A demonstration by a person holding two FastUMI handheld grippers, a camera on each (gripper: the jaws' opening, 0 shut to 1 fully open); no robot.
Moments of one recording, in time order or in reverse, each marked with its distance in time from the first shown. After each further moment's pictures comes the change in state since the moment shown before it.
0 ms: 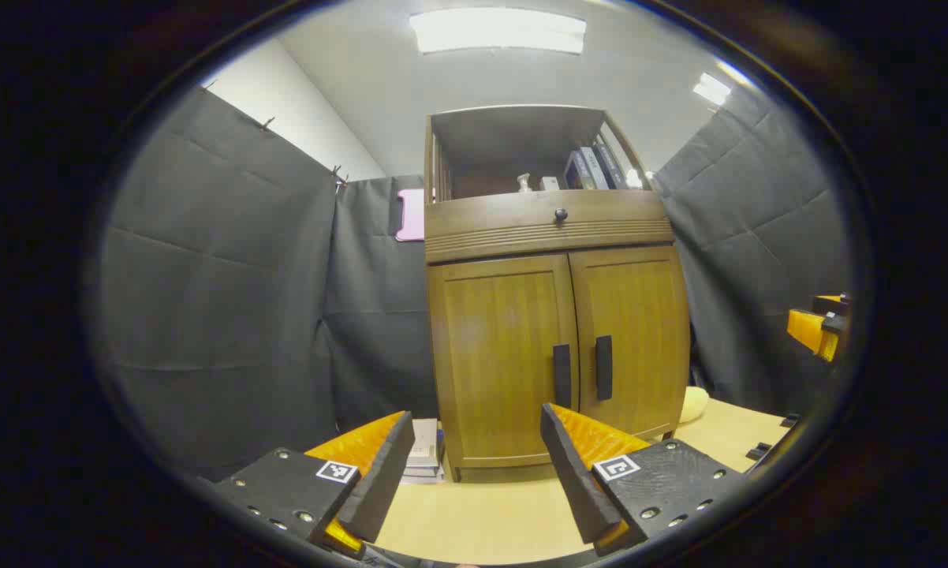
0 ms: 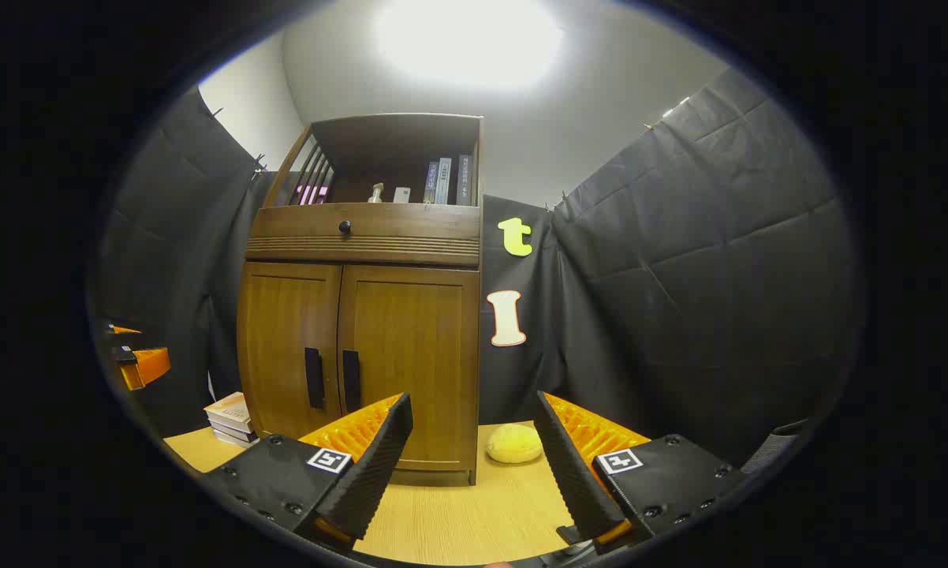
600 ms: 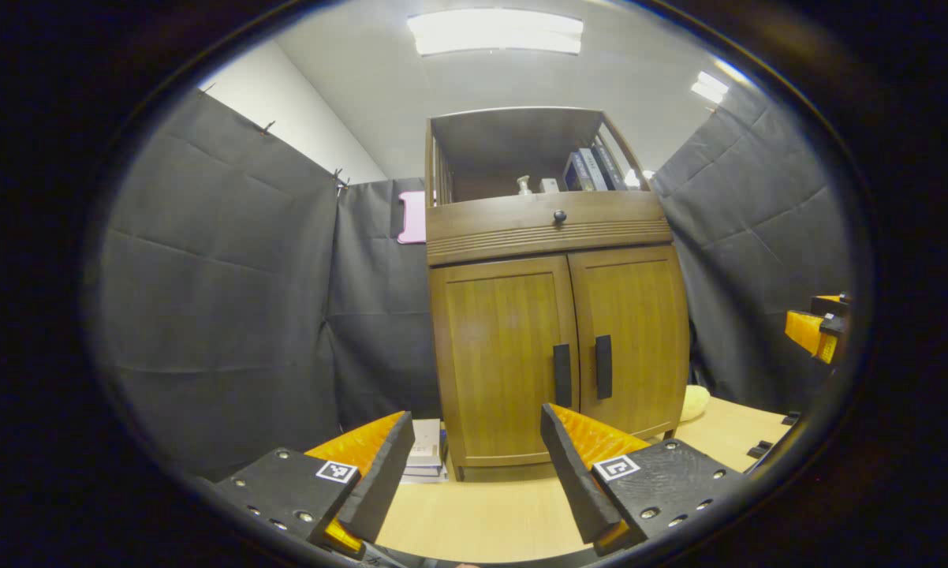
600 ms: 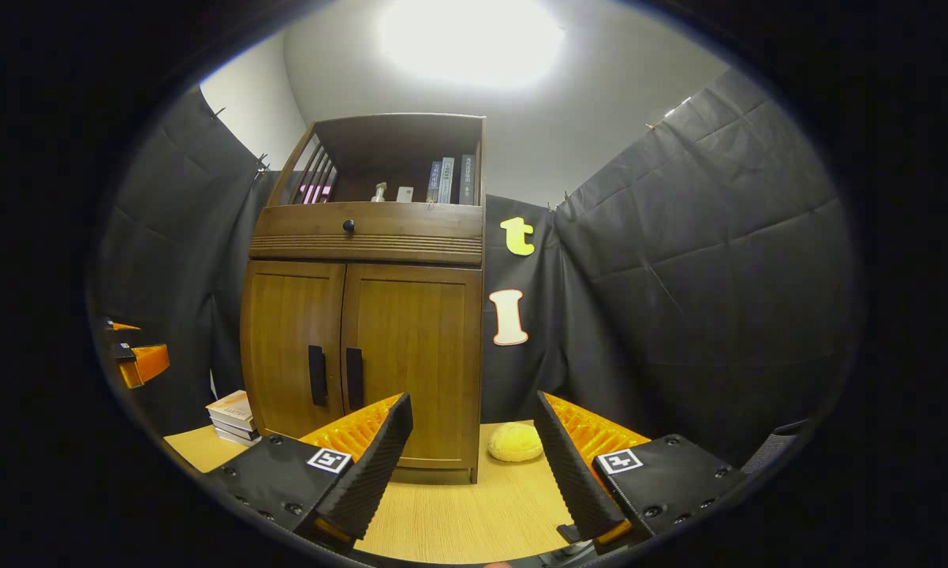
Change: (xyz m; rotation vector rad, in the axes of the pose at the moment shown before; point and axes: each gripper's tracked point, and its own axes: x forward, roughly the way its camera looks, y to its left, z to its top) left arm -0.007 0.001 0.003 0.007 -0.004 0.012; right arm -0.004 0.002 -0.004 -0.001 0.005 0.008
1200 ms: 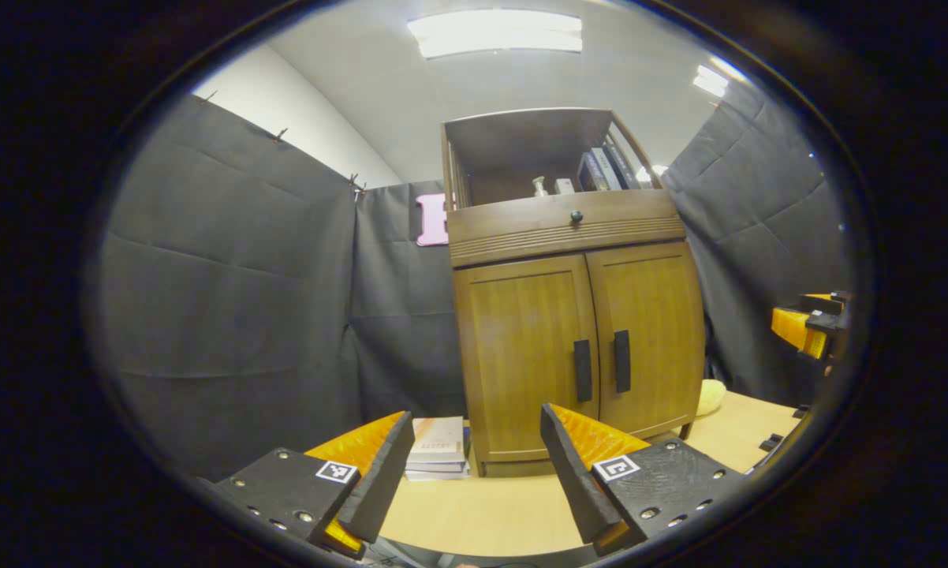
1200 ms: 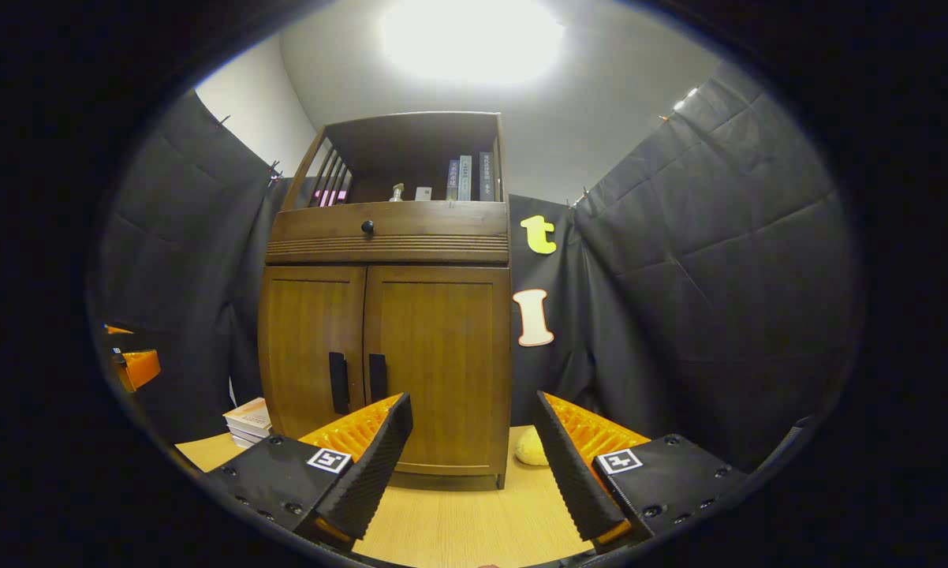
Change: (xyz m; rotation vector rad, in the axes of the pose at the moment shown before) left arm -0.029 0.028 -0.002 0.029 0.008 0.085; right arm 0.030 0.036 -0.001 0.035 -0.010 0.095
